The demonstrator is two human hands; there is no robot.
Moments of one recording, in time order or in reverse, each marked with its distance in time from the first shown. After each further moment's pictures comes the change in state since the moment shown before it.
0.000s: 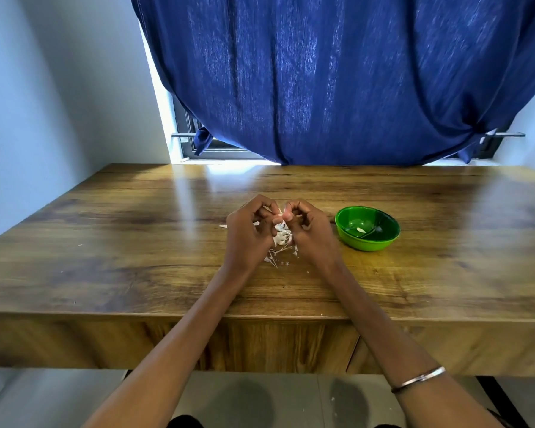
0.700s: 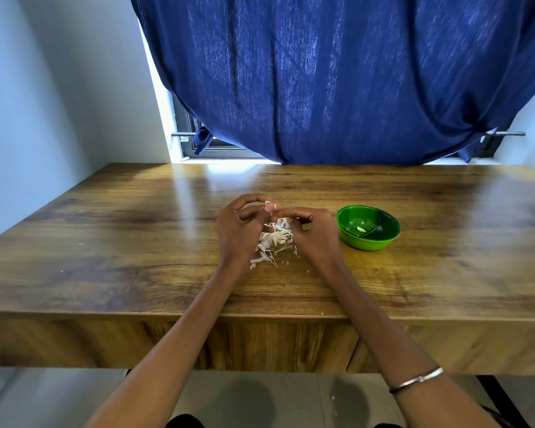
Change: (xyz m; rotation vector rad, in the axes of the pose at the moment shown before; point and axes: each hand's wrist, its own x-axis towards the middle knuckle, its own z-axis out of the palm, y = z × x) left_hand 0.005 0.006 -0.003 -0.322 0.116 -0.297; right_hand -0.004 -0.008 -0.004 -0.203 0.088 -0.062
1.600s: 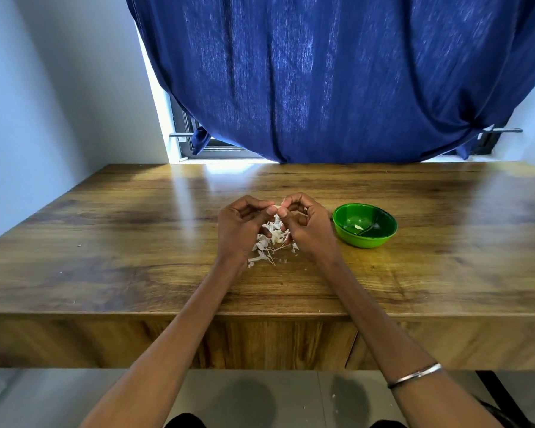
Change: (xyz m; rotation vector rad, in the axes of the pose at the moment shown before) left_hand -0.001 0.001 -0.001 -0.096 -0.093 -0.069; right_hand 0.001 -0.012 -0.003 0.346 -0.091 0.109
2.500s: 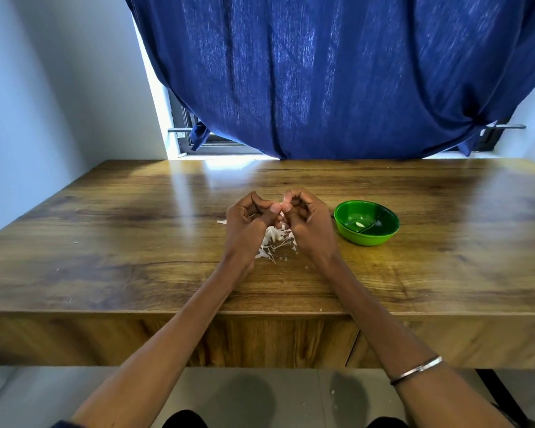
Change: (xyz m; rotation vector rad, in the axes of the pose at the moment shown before) left_hand -0.004 -0.005 0.008 -0.041 -0.050 -0.012; right_hand 0.000 0.003 0.005 0.005 0.060 -0.061
